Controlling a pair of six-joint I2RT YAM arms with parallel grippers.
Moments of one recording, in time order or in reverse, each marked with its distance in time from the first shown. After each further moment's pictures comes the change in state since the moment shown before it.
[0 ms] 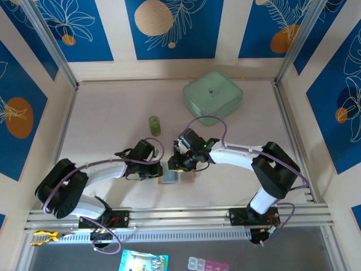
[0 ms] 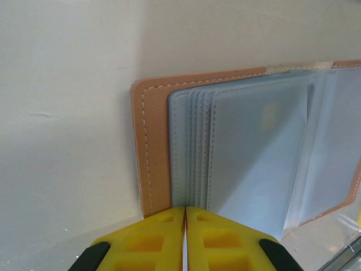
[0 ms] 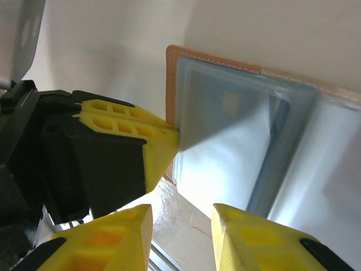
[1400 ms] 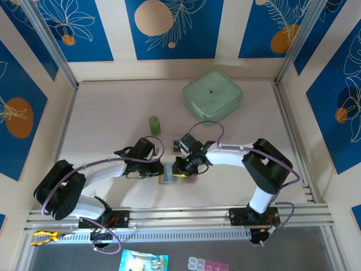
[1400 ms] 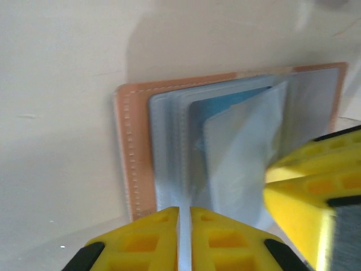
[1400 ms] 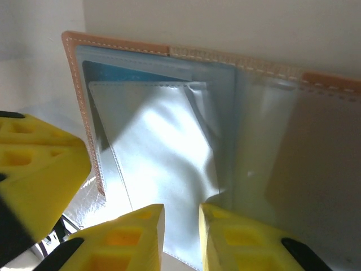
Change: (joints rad) left arm 0.000 -0.020 0.043 -0.043 0.021 -0.008; right arm 0.005 0.068 -0.031 -0.024 0.053 0.027
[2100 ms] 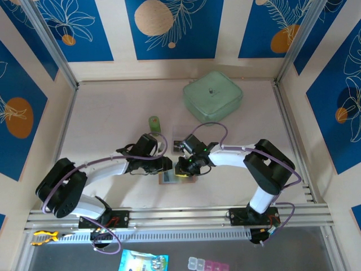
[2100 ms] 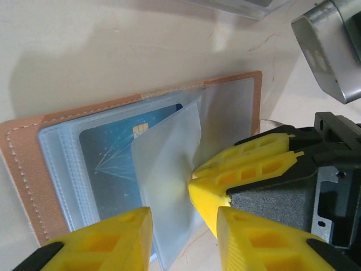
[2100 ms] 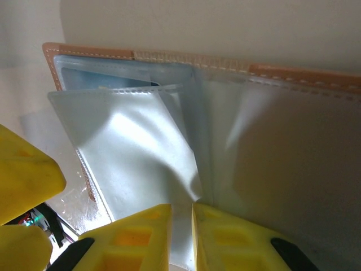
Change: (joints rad) left arm -0.025 0.030 0.039 0.089 0.080 -0.072; right arm -0.028 -0.019 -0.056 0.053 -0.010 0.012
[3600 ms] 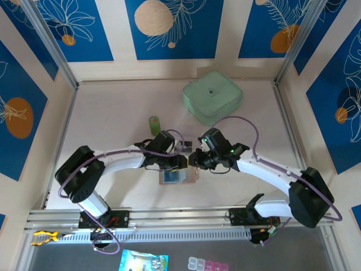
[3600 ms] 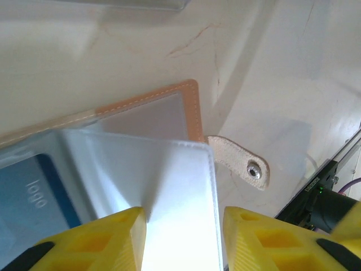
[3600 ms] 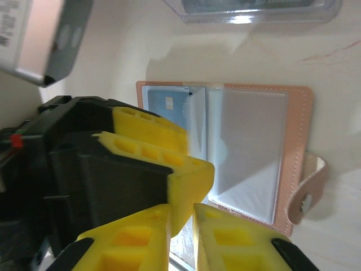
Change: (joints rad) left arm -0.128 0.206 0.205 0.013 0.003 -0.029; right arm -0.119 -0.450 -0.112 -0.133 0.060 -0.002
